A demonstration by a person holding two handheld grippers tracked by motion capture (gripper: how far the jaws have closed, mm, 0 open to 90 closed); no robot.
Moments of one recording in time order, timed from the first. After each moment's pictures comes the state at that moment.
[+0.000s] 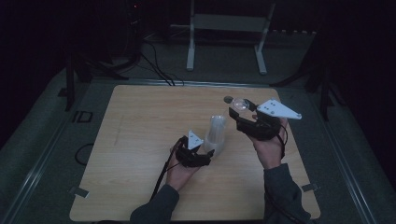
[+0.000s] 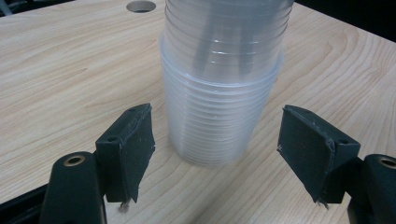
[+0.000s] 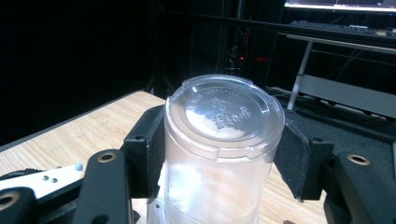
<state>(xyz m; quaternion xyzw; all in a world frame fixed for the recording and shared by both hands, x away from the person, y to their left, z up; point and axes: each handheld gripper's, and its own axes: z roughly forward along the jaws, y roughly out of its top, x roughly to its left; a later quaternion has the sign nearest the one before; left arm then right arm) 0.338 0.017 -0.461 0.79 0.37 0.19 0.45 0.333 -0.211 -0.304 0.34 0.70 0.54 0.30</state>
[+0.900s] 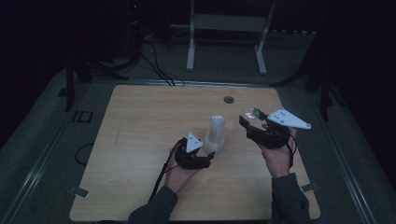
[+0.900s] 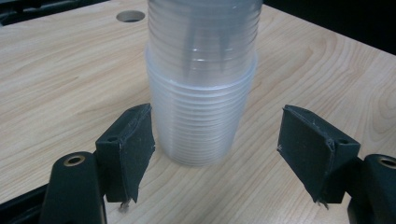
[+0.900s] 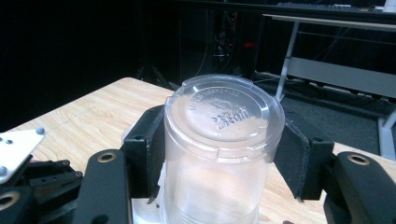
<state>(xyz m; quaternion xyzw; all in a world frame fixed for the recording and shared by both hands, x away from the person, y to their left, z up) 0.328 0.019 -0.455 0.79 0.35 0.18 0.47 0.323 -0.239 -0.328 0.38 0.70 0.53 0.30</state>
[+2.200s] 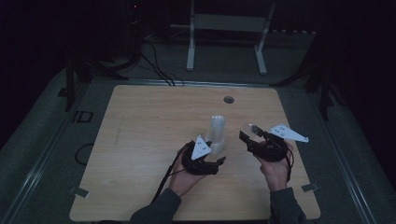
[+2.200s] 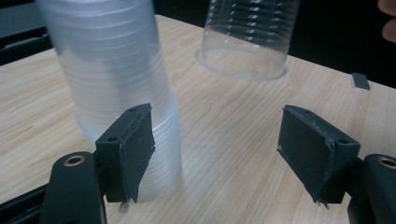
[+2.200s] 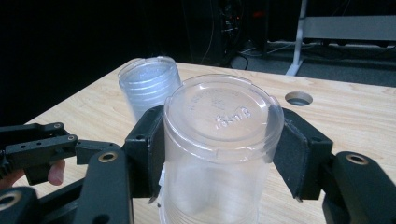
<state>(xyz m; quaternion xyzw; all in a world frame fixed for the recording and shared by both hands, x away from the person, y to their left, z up) 0.306 -0.002 -0.436 0.79 0.27 0.18 0.51 0.314 -0.252 -0.378 0.43 0.69 0.53 0.23</state>
